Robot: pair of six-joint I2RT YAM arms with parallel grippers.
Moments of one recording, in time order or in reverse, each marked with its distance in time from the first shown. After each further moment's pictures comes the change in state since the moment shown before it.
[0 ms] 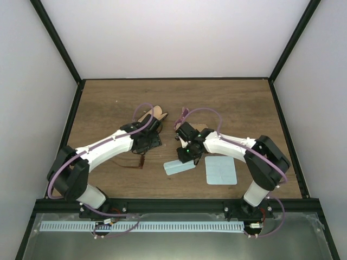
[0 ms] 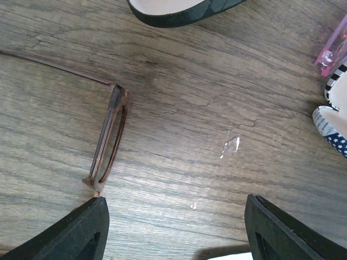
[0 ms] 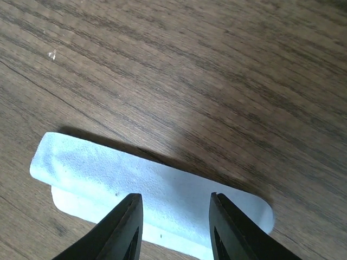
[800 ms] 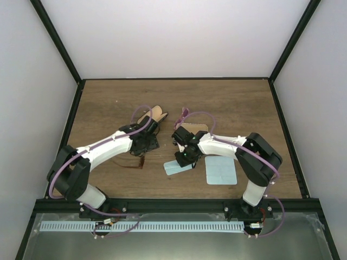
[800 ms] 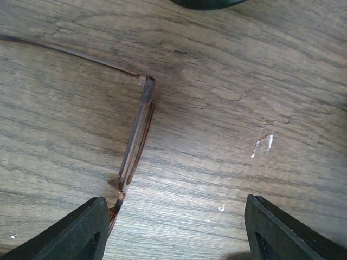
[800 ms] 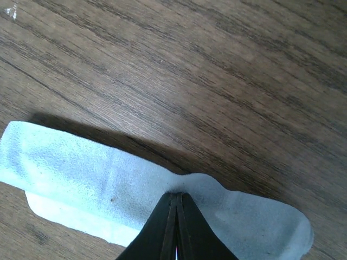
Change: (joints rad) left arm 0.031 0.002 -0.042 0.007 0.018 0.029; right arm 0.042 0.092 0.014 -0.010 0.004 0.014
